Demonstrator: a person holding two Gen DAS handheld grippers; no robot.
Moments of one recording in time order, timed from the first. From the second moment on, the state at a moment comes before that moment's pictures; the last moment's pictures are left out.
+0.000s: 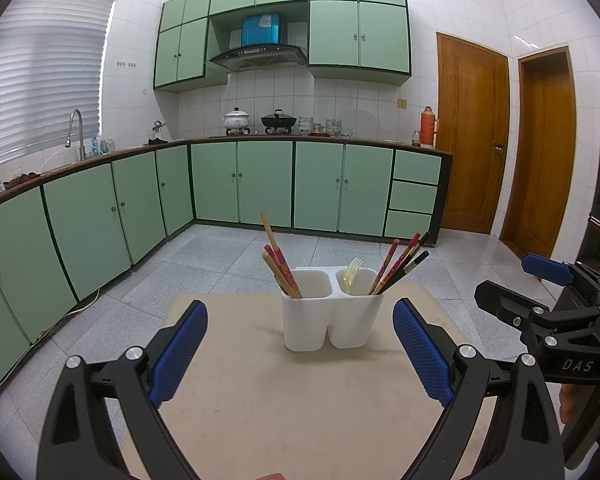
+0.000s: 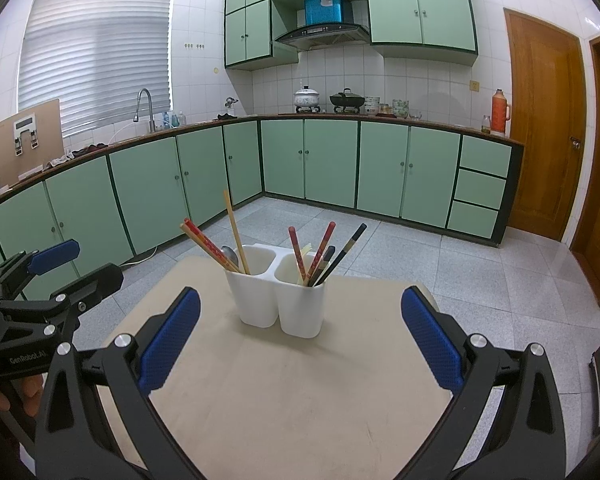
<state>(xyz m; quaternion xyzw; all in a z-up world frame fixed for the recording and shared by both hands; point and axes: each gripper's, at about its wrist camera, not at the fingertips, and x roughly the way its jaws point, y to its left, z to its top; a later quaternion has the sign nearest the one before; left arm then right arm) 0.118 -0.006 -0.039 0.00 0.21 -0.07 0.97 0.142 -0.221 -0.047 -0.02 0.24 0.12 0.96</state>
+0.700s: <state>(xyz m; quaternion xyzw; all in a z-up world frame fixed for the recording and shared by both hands) 0.118 -0.004 -0.041 0.00 0.21 -0.07 0.97 0.143 -0.219 -0.047 -0.02 0.24 0.12 0.96</state>
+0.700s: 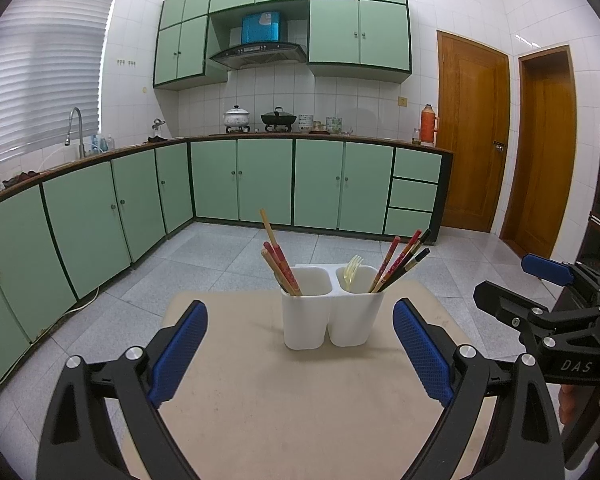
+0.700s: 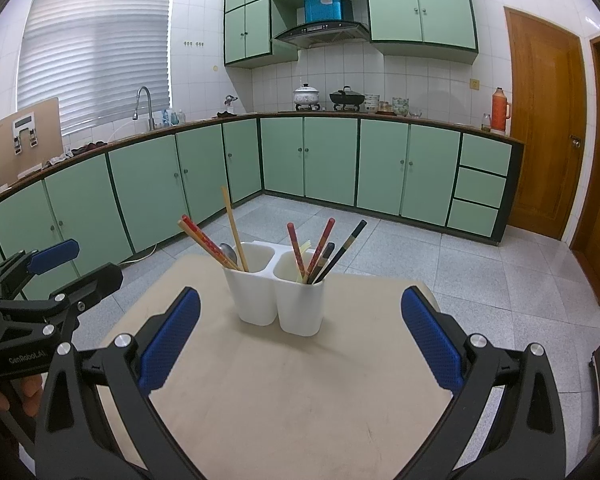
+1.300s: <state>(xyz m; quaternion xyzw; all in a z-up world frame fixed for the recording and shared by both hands) 0.118 -0.001 -0.046 0.00 0.22 -0.08 0.97 0.142 -0.219 -0.051 -0.02 0.24 0.12 0.96</state>
